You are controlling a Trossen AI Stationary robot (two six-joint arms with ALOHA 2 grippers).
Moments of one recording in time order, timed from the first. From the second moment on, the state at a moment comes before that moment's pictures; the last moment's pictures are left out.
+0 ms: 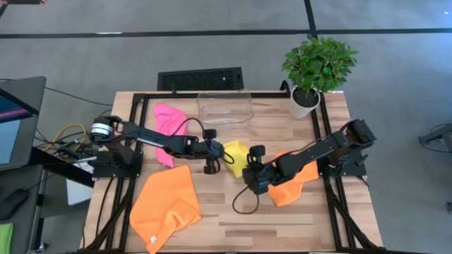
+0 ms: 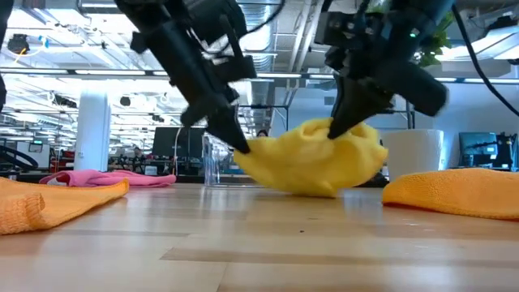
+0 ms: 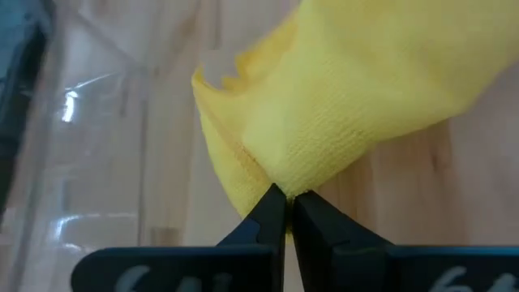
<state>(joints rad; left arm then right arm) -0.02 1.69 0.97 -0.14 -0.30 0.17 0.35 1.70 1.07 -0.54 0.51 -0.06</state>
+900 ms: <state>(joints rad) -0.03 1.45 1.03 -0.27 -0.72 -0.01 0.06 1.51 1.07 -0.26 0.71 -0.50</state>
